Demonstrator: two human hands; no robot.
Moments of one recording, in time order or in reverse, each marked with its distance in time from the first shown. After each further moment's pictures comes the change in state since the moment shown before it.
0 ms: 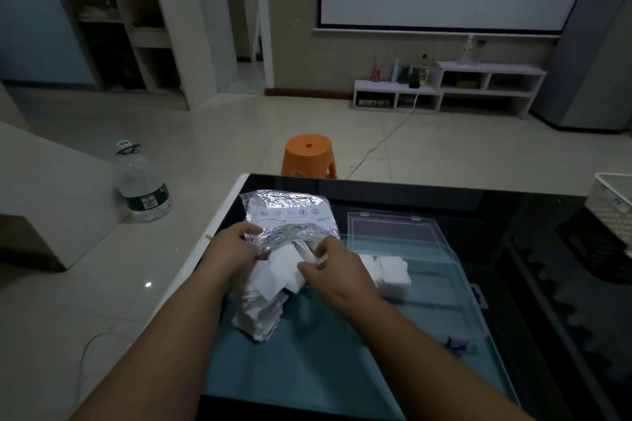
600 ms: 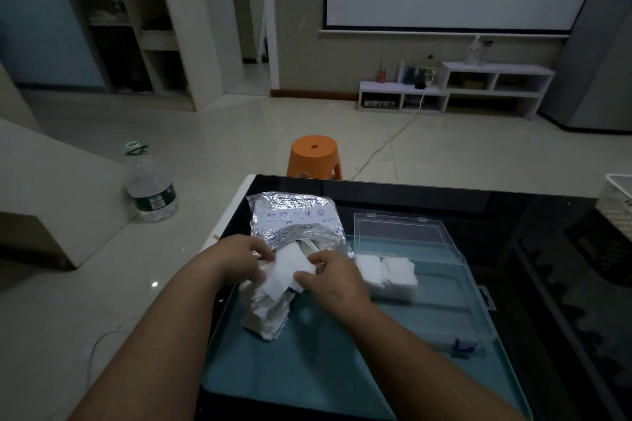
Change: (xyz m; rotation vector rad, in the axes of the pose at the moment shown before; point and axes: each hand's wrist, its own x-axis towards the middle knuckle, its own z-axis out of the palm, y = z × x) left_hand -0.012 0.014 -0.025 0.431 -0.338 0.032; right_hand 0.001 -0.004 0.019 0.097 -0.029 0.049
